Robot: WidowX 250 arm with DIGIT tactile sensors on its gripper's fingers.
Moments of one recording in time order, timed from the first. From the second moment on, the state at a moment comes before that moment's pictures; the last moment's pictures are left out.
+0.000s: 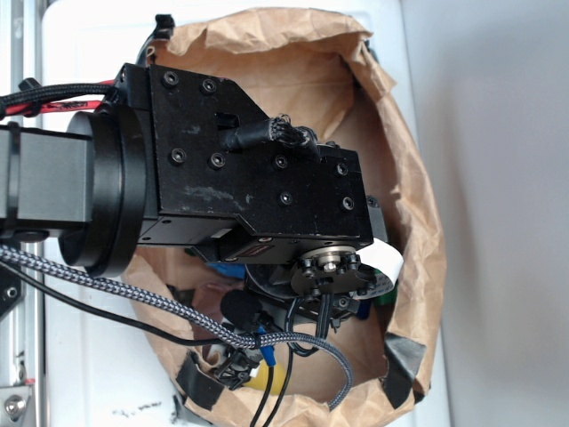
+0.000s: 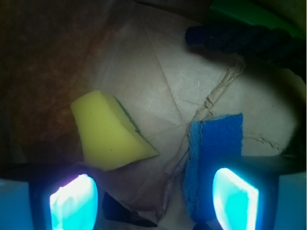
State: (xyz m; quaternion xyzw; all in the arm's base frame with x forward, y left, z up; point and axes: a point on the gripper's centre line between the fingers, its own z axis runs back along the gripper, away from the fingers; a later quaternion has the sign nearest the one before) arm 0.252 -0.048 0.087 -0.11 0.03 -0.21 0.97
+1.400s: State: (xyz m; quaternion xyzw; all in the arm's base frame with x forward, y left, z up) arm 0.244 -0.075 0.060 -0.15 0.01 -0.32 0.94
